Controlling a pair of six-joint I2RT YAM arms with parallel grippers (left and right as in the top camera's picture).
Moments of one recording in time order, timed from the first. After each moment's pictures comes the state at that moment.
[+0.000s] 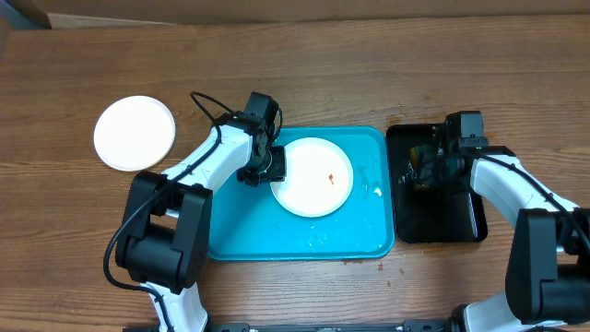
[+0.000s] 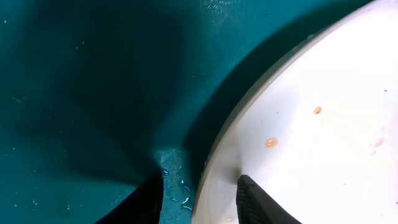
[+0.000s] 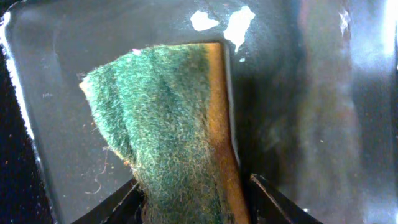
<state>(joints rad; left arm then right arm) -0.33 1.95 1.26 -0.77 0.15 -0.39 0.00 1.71 0.91 -0.48 -0.07 0.19</state>
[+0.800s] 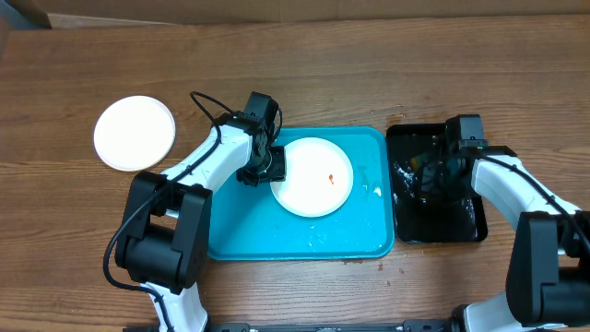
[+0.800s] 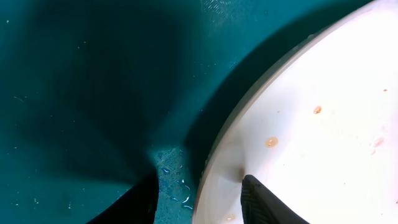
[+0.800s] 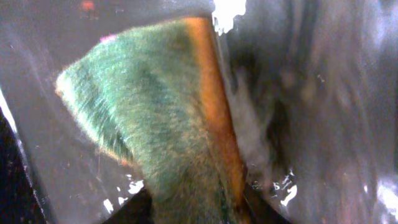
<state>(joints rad) -0.33 1.95 1.26 -0.77 0.15 -0.39 0.01 1.70 0.91 -0.60 -0.06 0.18</state>
